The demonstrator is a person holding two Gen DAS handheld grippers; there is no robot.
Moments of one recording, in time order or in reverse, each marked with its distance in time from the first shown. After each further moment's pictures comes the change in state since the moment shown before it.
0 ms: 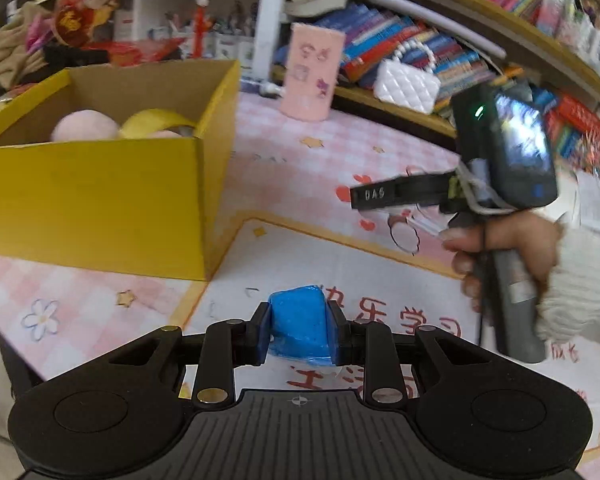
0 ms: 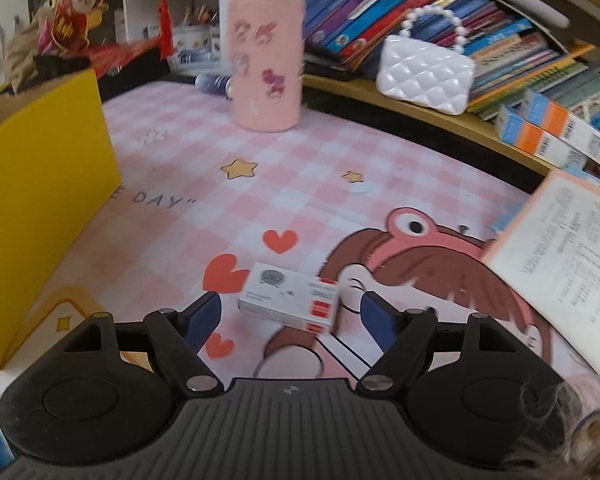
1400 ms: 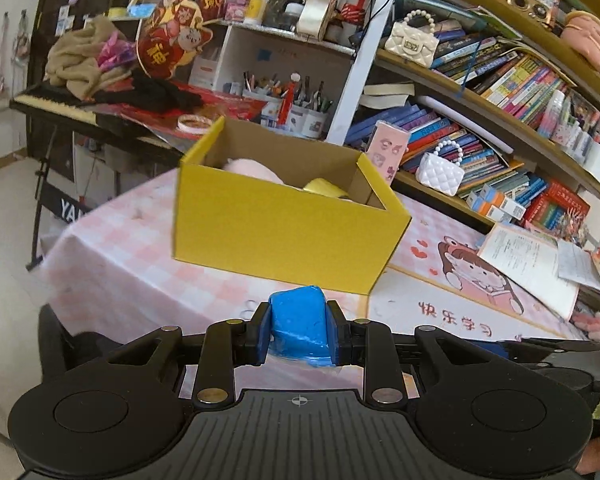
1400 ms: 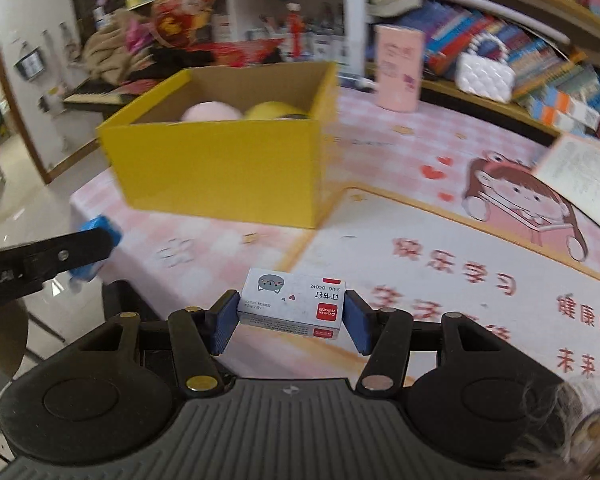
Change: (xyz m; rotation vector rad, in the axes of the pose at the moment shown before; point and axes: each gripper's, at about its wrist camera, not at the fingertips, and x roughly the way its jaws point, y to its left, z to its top) left arm -0.137 0.182 -0.035 -0.074 -0.185 -0.063; right arm -0.204 0.213 -0.100 0.033 -0.003 0.115
